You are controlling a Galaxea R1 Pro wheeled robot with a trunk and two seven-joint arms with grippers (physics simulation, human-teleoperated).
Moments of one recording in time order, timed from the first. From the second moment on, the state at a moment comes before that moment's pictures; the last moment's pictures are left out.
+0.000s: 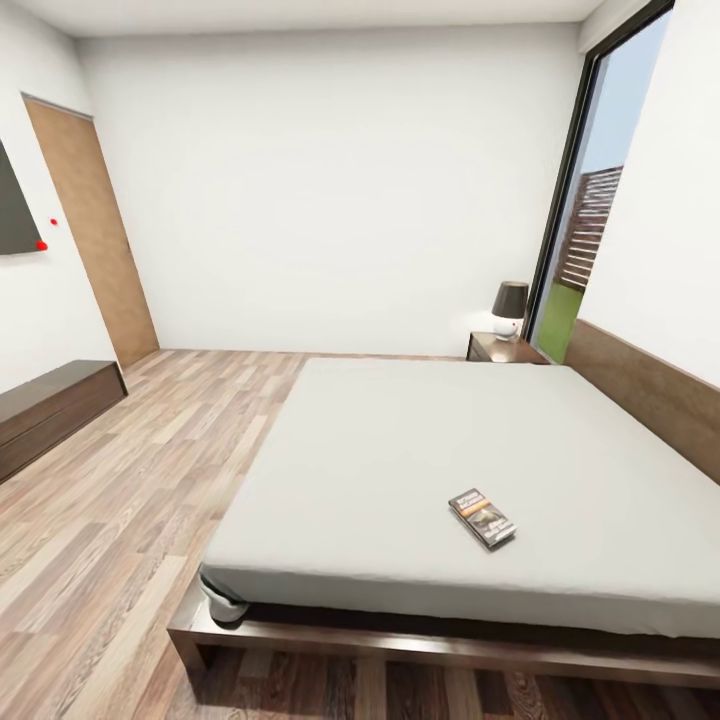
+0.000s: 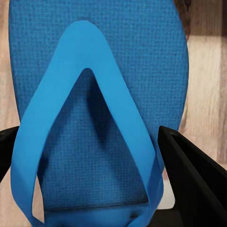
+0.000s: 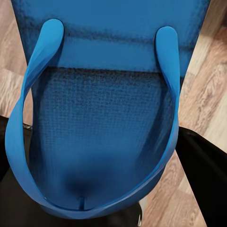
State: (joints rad) left arm -0.22 0.02 0.03 -0.12 -0.05 -0.21 0.00; right arm -0.26 -0.03 0.20 -0.16 0.07 -0.01 0.21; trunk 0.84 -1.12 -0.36
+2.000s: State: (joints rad) left arm -0.22 0.02 0.03 -0.12 -0.06 -0.27 0.00; right arm -0.26 -0.03 0.20 -0.16 0.07 -0.01 0.21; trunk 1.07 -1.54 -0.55
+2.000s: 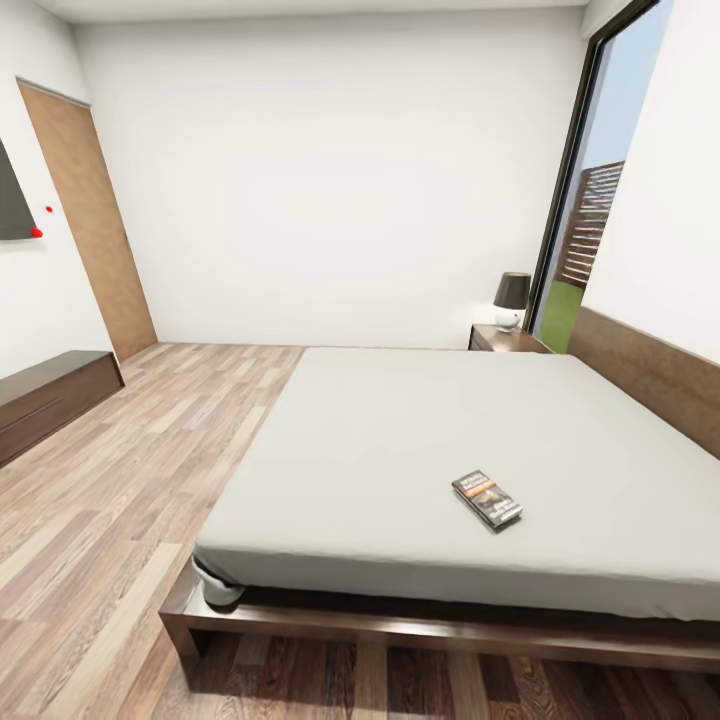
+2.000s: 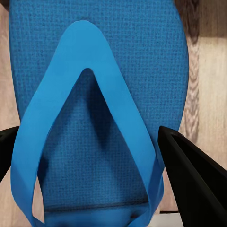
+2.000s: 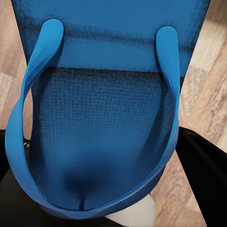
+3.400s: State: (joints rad) left arm -0.22 0.02 0.04 -0.12 -0.06 -0.16 -0.01; right arm -0.26 -0.02 0.20 -0.17 0.07 0.01 0.18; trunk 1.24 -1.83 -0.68
